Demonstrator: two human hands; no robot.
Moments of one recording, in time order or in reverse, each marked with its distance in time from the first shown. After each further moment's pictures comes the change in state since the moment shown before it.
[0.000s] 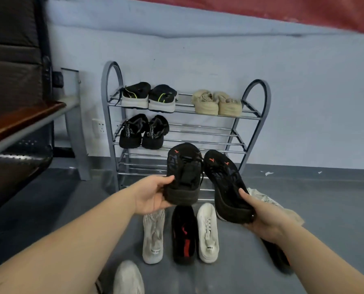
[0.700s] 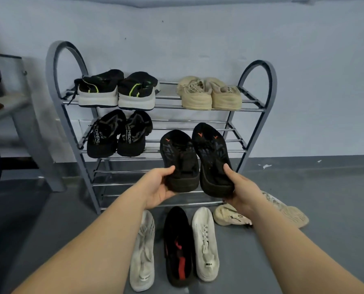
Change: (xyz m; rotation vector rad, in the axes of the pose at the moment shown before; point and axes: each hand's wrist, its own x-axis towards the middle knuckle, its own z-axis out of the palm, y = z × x) left_hand 0.134 0.037 0.004 -0.074 0.101 0.069; right_hand 0.114 -0.049 0.029 0.072 0.137 -0.196
